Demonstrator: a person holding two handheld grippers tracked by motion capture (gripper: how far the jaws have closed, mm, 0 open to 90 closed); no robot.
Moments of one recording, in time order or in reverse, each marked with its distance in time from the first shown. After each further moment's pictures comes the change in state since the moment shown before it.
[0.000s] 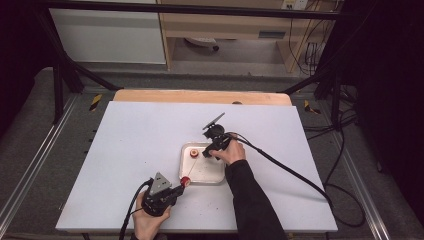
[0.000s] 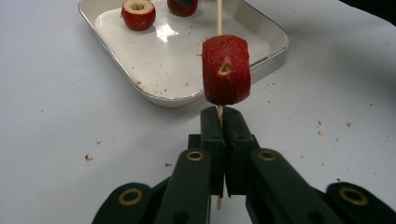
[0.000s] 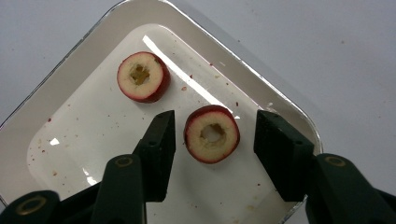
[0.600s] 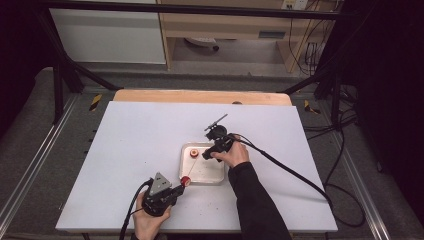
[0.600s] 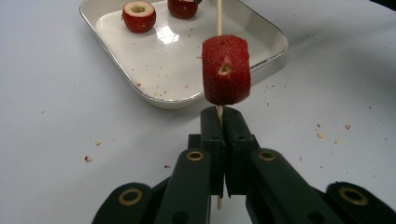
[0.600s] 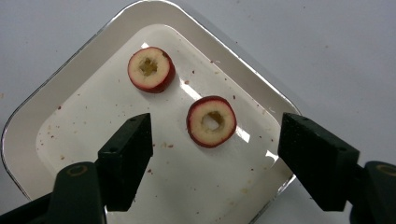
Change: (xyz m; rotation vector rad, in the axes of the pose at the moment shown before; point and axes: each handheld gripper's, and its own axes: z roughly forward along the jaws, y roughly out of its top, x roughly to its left) left arm -0.001 0.001 -0.001 -0.009 0.002 0.000; right arm 0.005 -0.007 -0.014 -0.039 -0.019 -0.034
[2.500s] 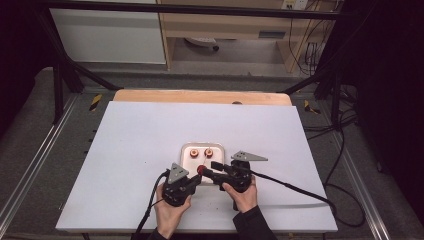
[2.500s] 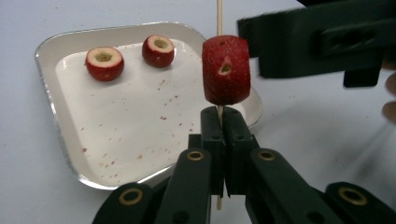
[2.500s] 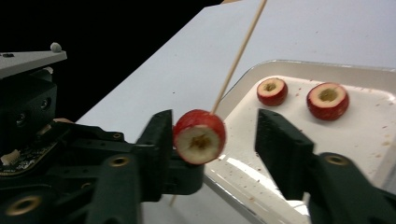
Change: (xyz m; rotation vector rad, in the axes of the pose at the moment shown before) left arm -0.023 0.032 0.031 -0.069 0.011 -0.114; right arm 0.042 -0.114 -0.039 -0.632 0.323 0.260
